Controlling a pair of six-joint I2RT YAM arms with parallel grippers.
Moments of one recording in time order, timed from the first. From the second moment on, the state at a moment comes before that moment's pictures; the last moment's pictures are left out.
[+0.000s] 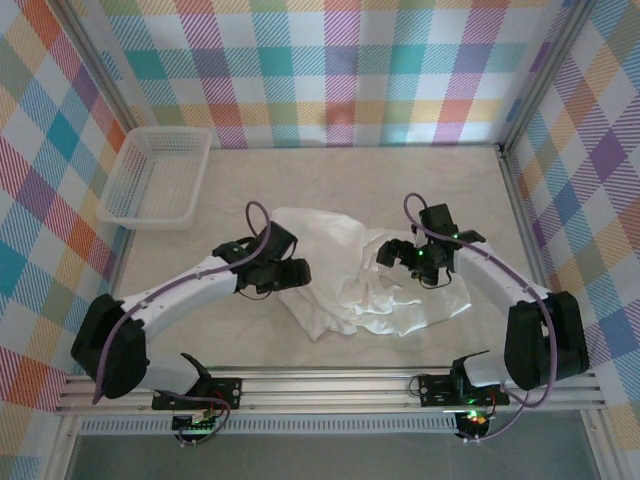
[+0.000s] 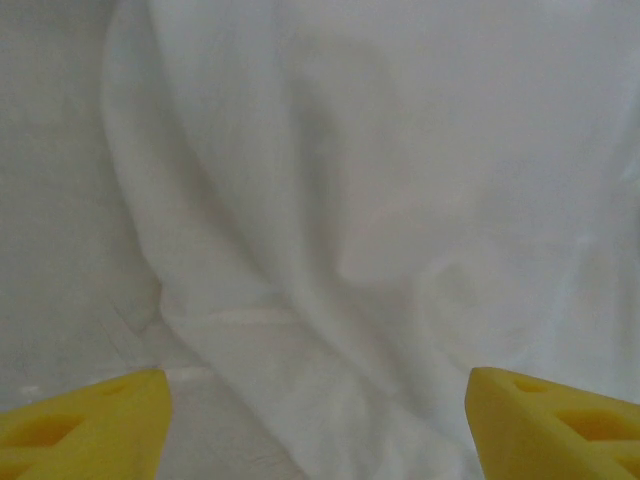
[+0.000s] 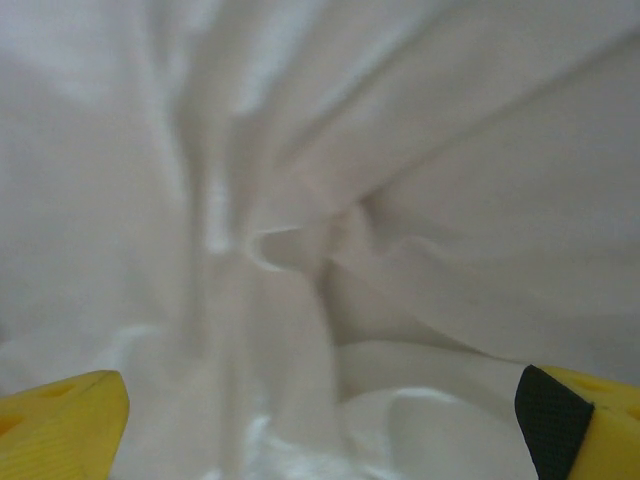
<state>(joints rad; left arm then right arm) -0.69 1.39 0.94 -0.68 0.00 -0.83 0.28 1.39 0.84 -0.63 -0.31 0.56</state>
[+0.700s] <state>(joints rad) -0.59 1.50 0.81 -0.54 0.04 -1.01 0.30 1.66 0.92 -0.46 -0.40 0.57</state>
